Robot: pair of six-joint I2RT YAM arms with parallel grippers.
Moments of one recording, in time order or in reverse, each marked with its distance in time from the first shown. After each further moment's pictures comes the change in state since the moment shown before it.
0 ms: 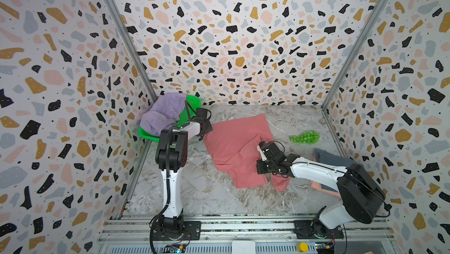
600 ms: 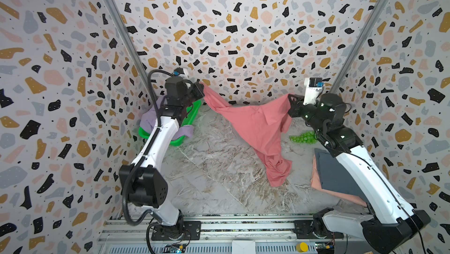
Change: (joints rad) left arm 0.055 -0.629 0.128 0.105 0.318 -0.084; right arm -0.291 -0.252 0.685 -0.031 0.063 -0.291
